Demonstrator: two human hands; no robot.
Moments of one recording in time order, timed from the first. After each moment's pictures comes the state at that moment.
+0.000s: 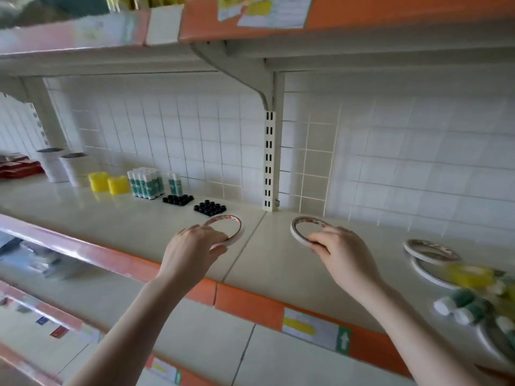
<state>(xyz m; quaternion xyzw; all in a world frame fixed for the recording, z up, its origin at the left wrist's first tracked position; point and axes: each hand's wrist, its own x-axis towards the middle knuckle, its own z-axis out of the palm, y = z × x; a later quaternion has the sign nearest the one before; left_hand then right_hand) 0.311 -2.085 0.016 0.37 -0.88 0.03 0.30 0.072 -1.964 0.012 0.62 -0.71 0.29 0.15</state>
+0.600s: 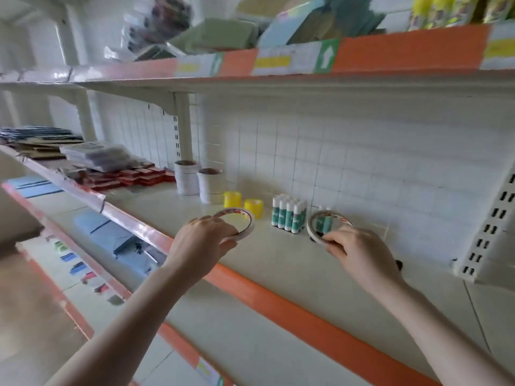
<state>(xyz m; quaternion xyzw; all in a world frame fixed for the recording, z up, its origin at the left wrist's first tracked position) 0.600 -2.307 0.050 0.40 -0.84 0.13 0.34 0.329 -2.235 0.048 0.70 -0.63 0.28 0.19</state>
